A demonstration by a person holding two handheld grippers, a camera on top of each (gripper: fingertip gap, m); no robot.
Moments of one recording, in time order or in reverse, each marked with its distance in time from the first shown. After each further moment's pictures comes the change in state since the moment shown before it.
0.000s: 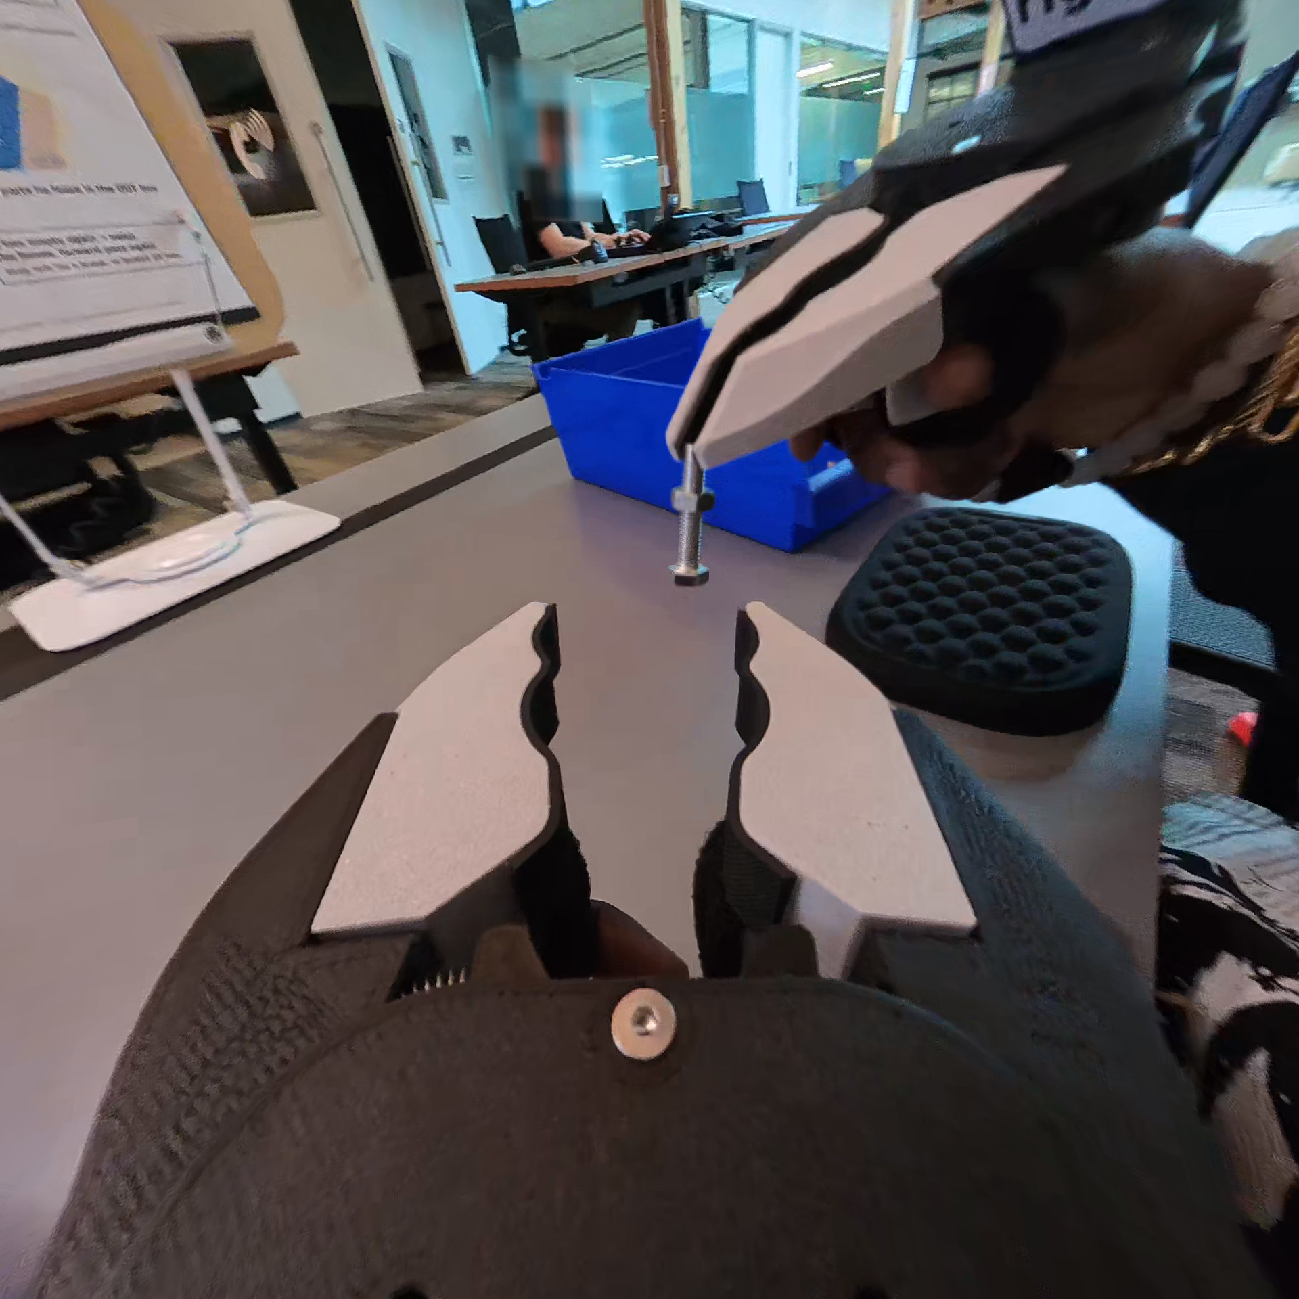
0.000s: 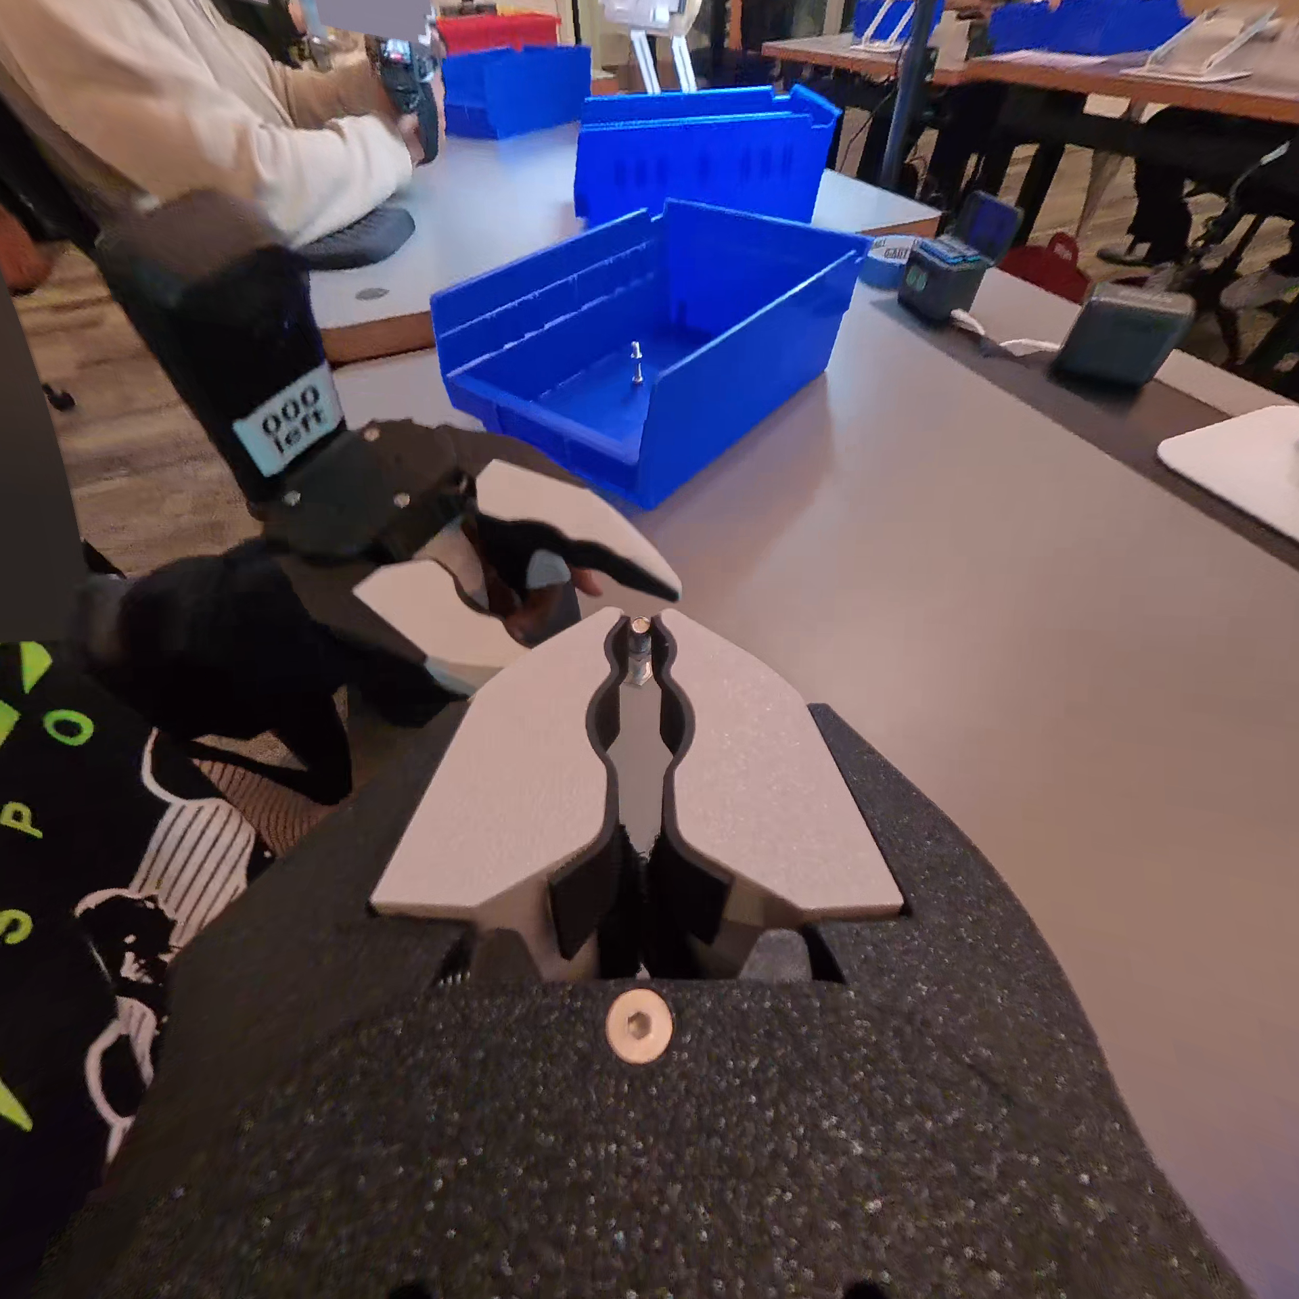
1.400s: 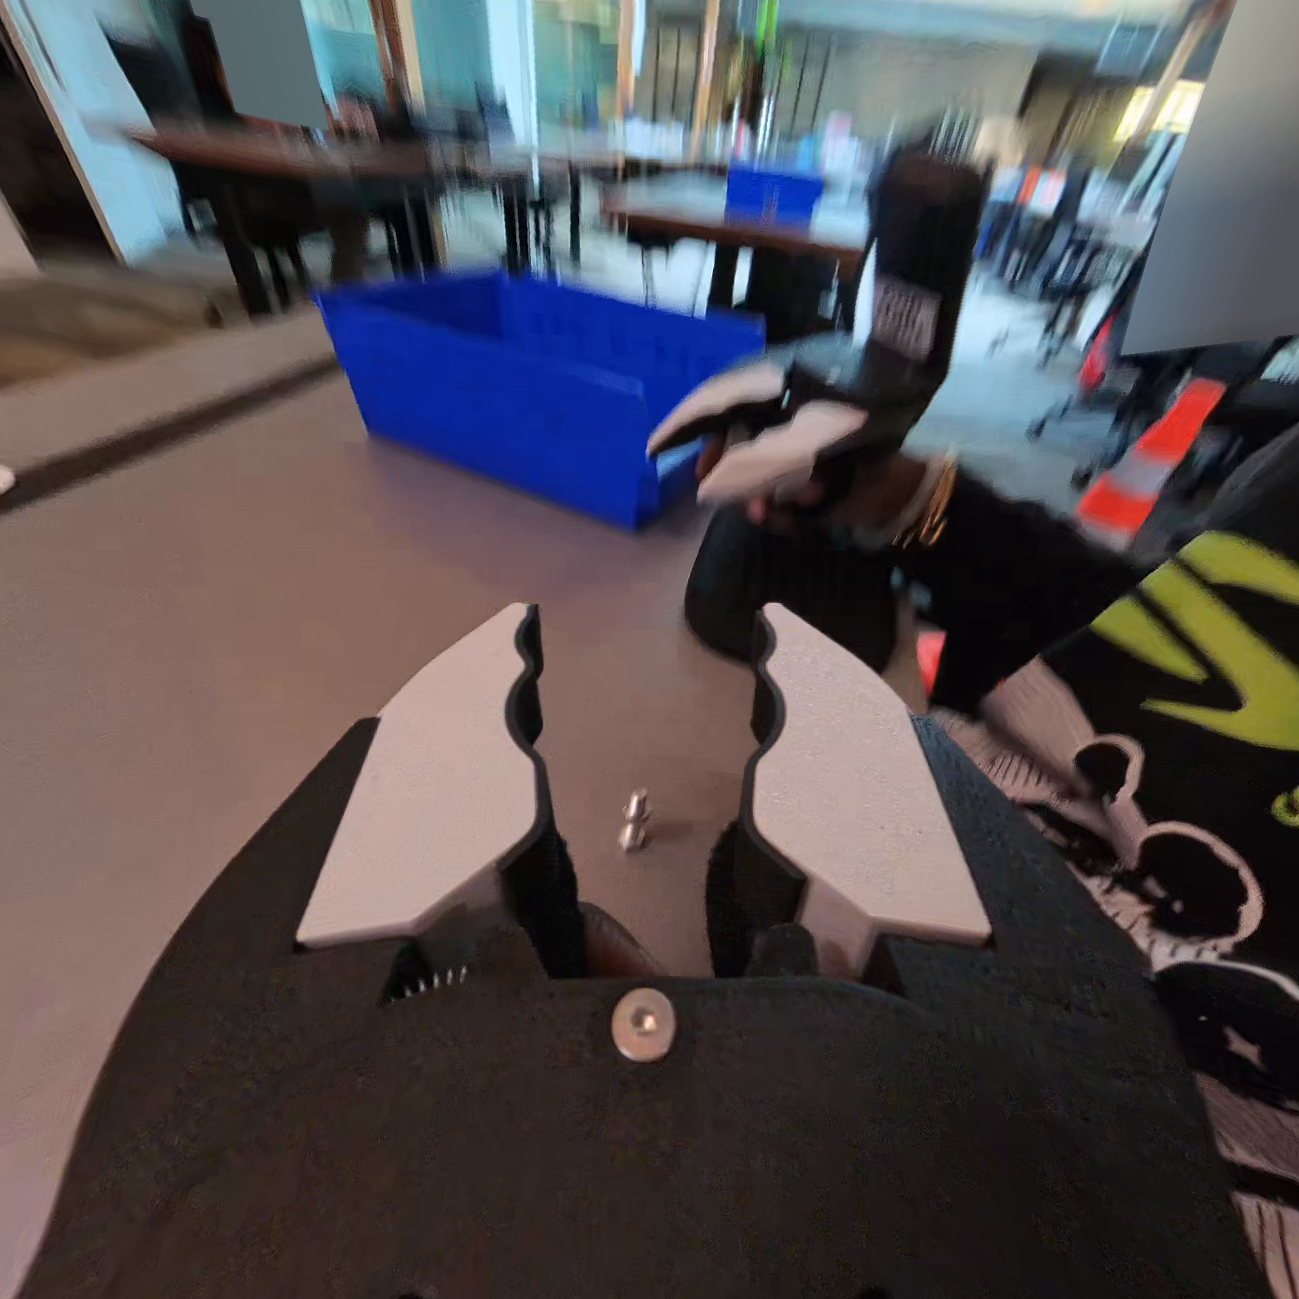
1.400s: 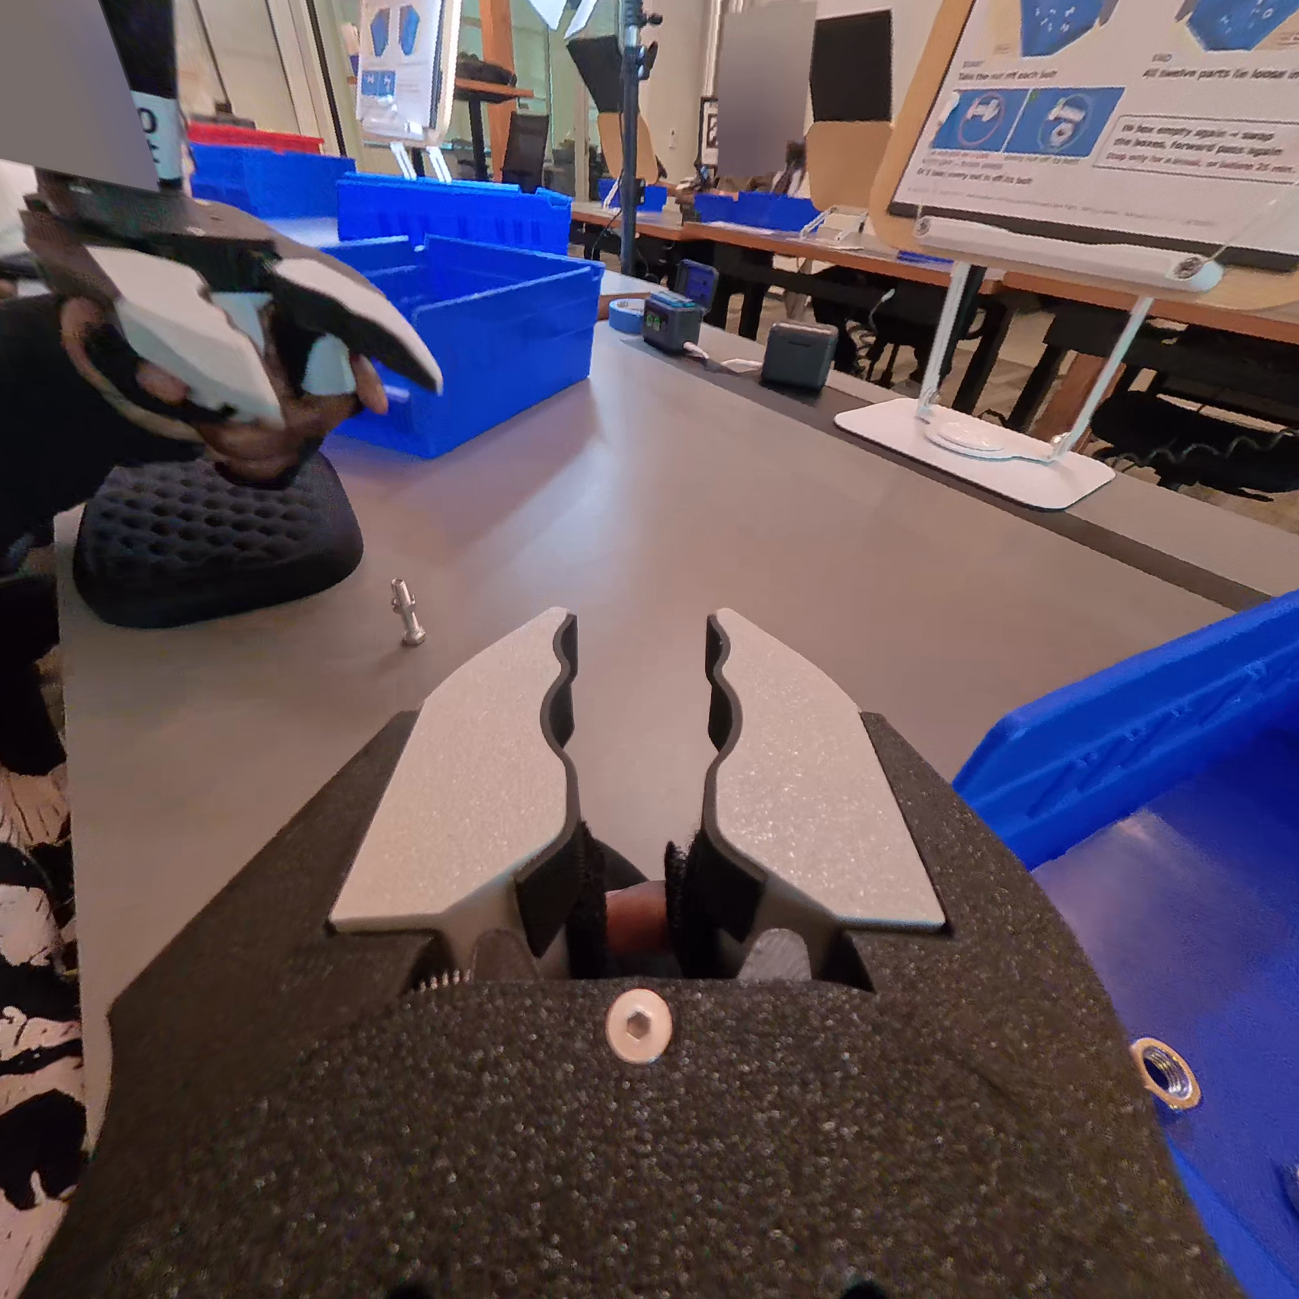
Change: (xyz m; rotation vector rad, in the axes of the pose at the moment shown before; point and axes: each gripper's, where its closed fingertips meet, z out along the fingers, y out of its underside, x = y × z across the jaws) left arm 0.004 -0.009 -0.009 -0.069 0.385 -0.174; right arm 0.063 0.075 -0.076 0.162 0.315 -0.049
